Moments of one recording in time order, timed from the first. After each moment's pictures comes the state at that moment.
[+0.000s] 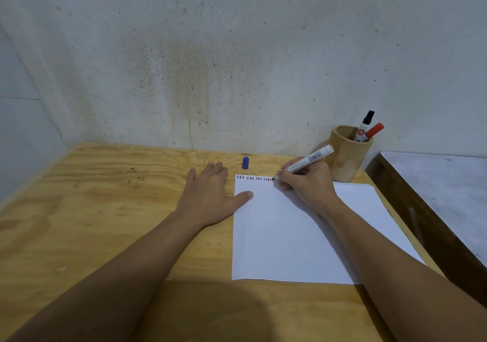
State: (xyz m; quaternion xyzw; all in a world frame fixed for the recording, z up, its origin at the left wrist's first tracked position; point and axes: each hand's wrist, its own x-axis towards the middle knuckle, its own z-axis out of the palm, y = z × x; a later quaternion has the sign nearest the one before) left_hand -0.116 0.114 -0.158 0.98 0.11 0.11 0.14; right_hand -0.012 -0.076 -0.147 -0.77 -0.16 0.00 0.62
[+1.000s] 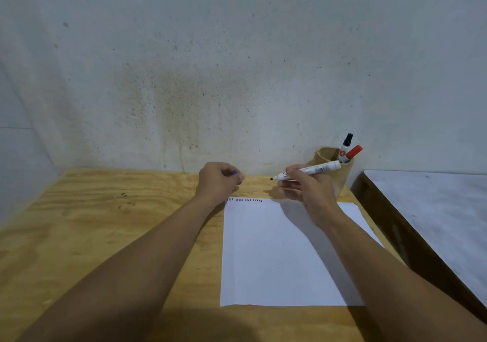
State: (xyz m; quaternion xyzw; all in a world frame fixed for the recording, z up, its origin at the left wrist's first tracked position) left_hand -0.052 0.101 -0.122 0.78 0.19 0.19 0.56; right_hand -0.014 -0.089 -0.108 -0.62 -0.07 0.07 0.78
